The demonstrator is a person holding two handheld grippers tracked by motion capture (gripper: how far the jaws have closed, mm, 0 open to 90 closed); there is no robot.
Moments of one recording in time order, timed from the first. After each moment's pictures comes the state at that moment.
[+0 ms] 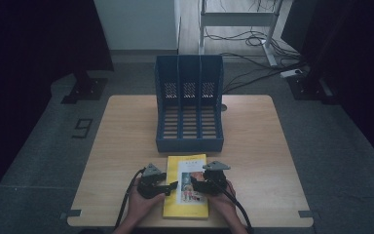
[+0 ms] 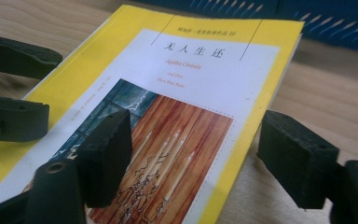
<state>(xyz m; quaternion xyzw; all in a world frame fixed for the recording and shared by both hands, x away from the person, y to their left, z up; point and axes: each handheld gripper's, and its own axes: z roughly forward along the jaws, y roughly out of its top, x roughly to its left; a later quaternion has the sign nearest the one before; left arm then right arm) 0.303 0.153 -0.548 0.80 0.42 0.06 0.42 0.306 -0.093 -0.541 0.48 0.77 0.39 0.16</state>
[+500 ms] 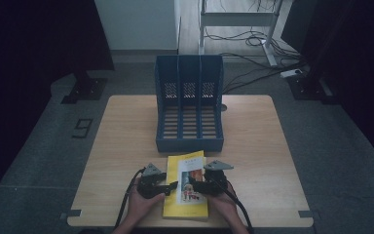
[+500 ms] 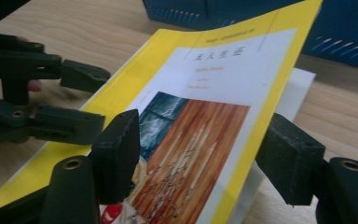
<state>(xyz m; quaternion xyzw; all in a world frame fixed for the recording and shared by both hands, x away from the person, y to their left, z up) 0.304 0.154 -0.548 0.80 0.42 0.06 0.42 0.298 -0.095 -0.525 0.46 0.77 0.43 0.12</state>
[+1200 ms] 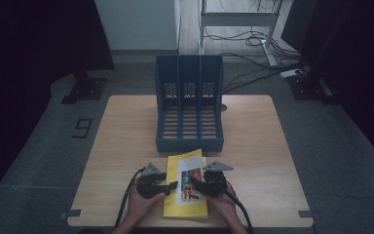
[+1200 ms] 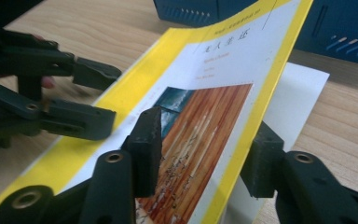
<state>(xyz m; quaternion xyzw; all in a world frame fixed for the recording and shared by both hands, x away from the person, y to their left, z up) 0.305 0.155 -0.548 0.80 0.42 0.06 0.42 0.297 -0.095 -0.529 0.45 0.77 0.44 0.11</state>
